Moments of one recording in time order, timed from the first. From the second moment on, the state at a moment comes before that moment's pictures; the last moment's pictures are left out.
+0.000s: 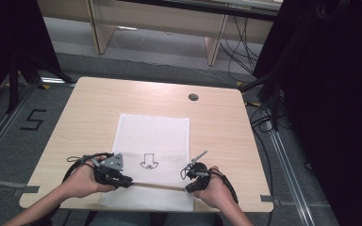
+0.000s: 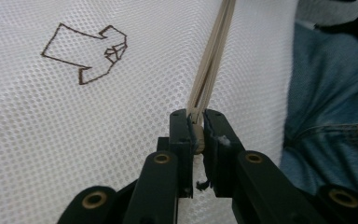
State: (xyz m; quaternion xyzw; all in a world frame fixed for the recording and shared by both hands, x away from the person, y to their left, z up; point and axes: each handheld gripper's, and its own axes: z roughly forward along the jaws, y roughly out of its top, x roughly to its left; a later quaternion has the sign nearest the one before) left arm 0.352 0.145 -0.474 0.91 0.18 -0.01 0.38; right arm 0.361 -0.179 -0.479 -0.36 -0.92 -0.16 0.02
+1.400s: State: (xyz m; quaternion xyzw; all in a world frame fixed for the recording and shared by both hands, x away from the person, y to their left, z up) left arm 0.347 0.193 -0.473 0.89 0.23 0.02 0.38; right arm 0.361 -0.178 -0.478 -0.36 -0.92 -0.16 0.02
